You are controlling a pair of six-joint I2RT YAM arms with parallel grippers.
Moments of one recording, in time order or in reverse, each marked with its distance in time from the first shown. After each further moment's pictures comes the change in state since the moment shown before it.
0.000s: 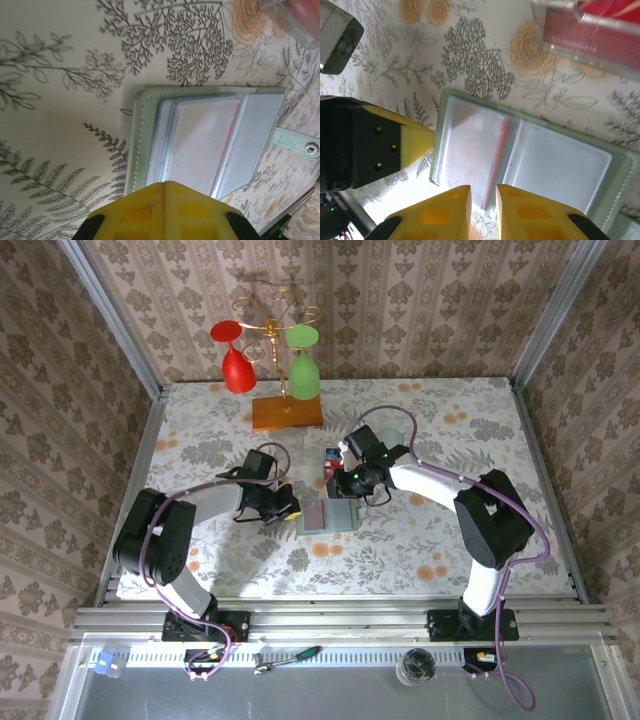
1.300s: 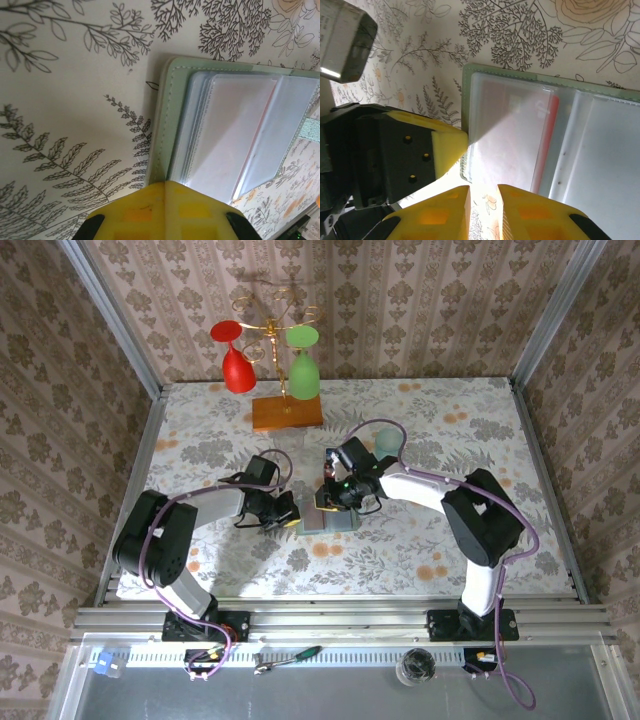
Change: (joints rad) left arm -0.016 -0.009 -0.039 -0.005 -0.035 0.005; right arm 0.058 0.049 -0.039 0.107 -0.072 0.186
